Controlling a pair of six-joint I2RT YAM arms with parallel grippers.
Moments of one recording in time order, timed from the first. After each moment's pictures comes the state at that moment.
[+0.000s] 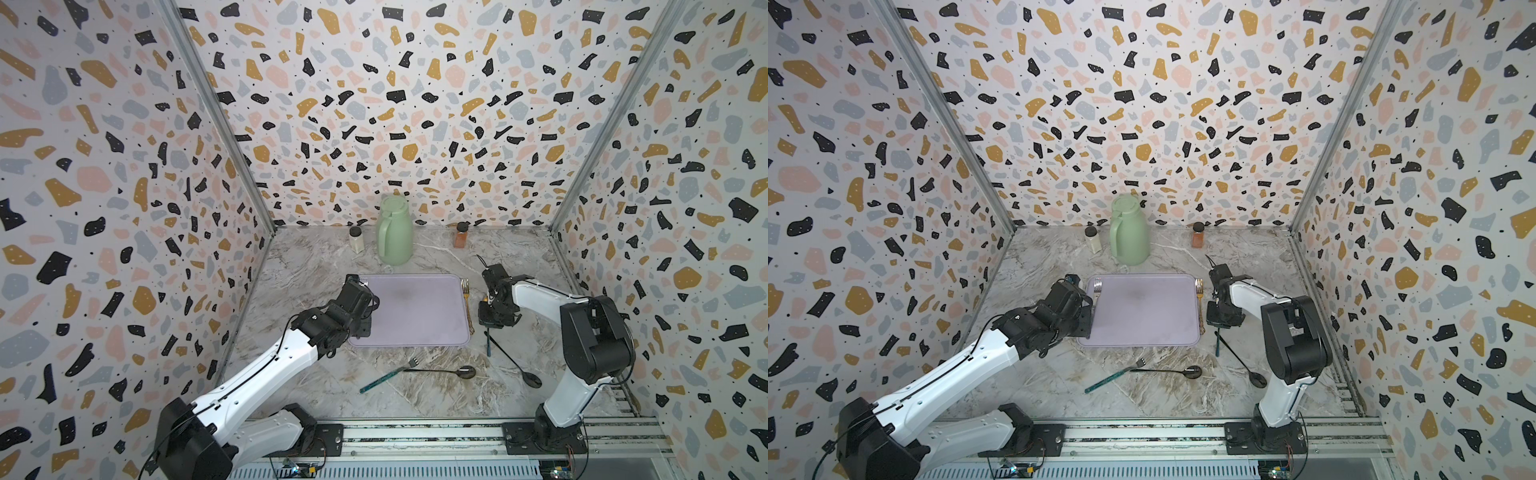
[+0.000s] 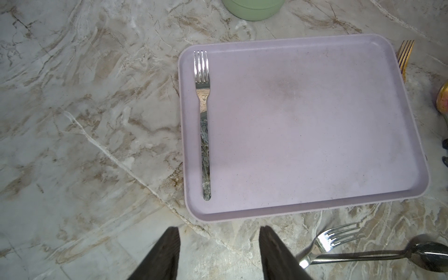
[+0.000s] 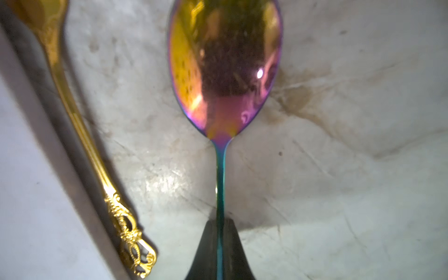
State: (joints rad) left arm -0.64 1.11 0.92 -0.77 -0.27 -0.48; right arm 0.29 1.75 1.07 -0.75 -0.01 0.41
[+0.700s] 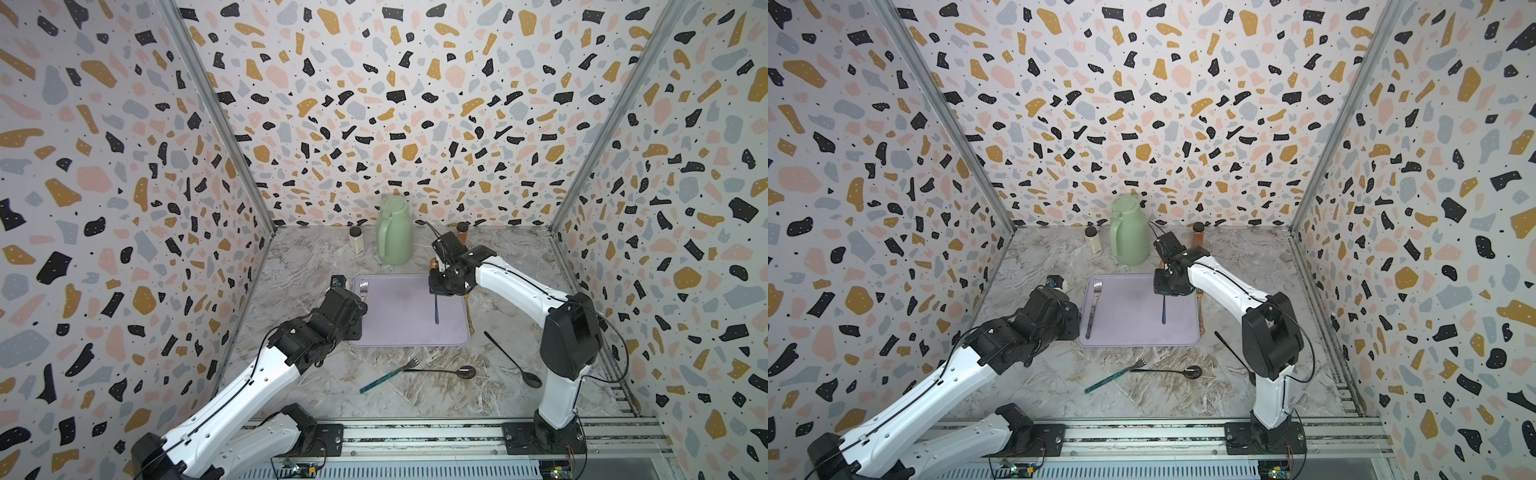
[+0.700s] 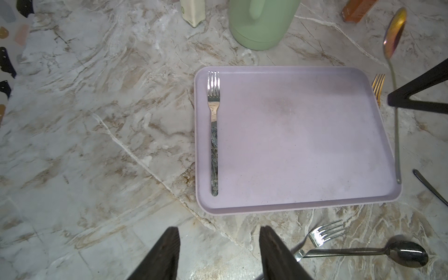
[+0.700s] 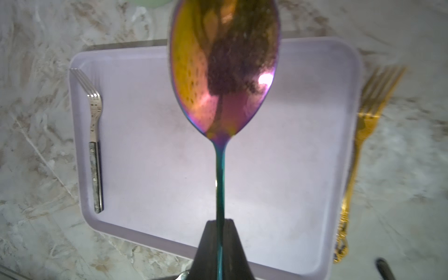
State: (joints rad) left arm -0.64 0.95 0.92 -0.85 -0.33 -0.53; right arm 0.65 1.91 1.64 -0.88 -0.07 0.59
